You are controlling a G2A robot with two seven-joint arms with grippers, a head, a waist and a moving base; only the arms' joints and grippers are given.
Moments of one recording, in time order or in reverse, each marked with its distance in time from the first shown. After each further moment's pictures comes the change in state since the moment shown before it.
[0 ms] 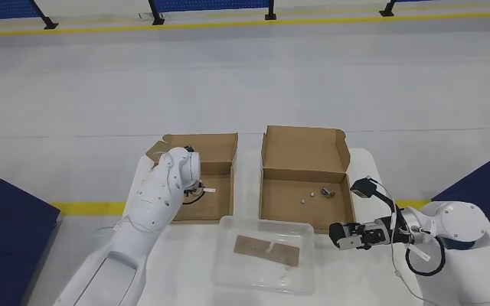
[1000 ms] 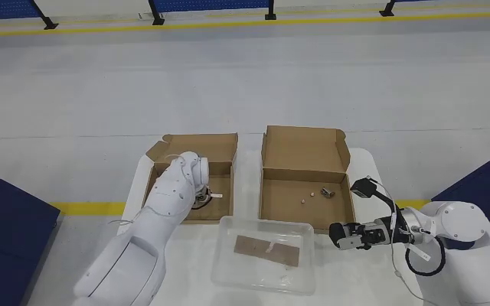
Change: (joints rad) left arm -0.104 -0.131 0.076 0.356 -0.122 -0.031 0.132; right arm 0.000 0.000 0.000 0.000 0.000 0.000 0.000
